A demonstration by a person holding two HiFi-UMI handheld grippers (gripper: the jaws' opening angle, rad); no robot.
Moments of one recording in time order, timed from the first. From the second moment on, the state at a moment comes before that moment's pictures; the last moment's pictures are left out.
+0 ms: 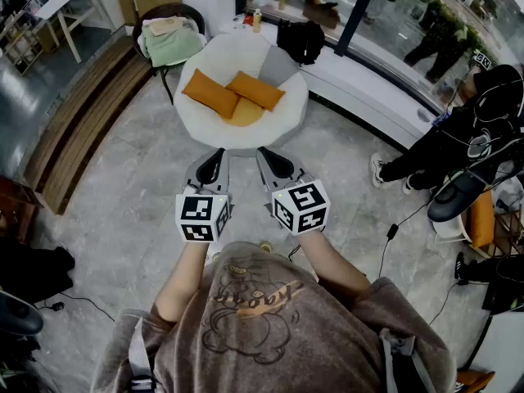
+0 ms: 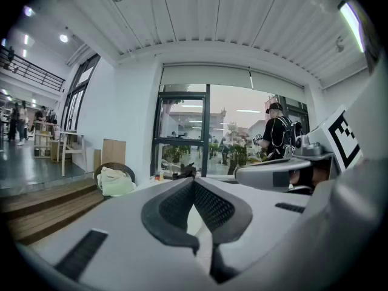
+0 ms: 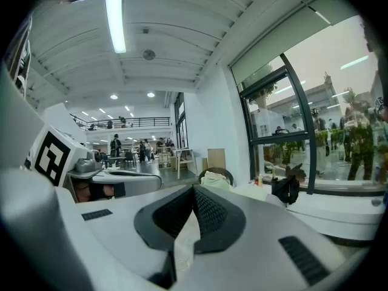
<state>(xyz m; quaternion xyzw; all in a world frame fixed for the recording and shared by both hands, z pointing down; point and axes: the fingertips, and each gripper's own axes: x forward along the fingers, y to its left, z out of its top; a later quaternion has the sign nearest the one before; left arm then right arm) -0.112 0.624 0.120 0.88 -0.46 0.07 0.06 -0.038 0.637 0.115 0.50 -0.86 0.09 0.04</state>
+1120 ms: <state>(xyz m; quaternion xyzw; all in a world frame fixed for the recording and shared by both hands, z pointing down) -0.057 0.616 0.135 0.87 -0.48 0.08 0.06 0.040 0.634 0.125 0.48 -0.87 0.10 0.02</state>
